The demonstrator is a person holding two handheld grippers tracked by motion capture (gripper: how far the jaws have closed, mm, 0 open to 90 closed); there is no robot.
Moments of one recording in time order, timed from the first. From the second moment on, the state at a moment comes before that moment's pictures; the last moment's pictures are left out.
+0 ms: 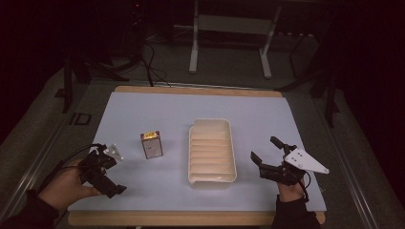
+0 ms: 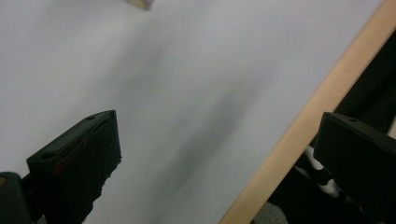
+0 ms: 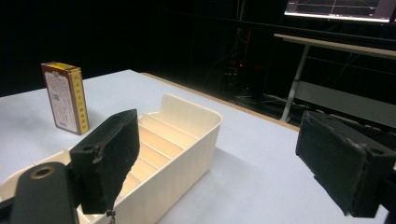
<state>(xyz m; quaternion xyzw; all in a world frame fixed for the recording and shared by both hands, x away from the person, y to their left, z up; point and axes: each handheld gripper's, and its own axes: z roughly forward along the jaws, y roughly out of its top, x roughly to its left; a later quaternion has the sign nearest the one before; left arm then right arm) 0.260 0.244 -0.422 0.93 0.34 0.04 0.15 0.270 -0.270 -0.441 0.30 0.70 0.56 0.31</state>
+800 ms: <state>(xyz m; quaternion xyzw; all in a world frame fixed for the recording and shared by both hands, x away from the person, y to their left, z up) 0.311 0.214 -0.386 0.95 0.28 0.01 0.11 0.271 -0.264 -0.443 0.30 0.72 0.55 0.30</state>
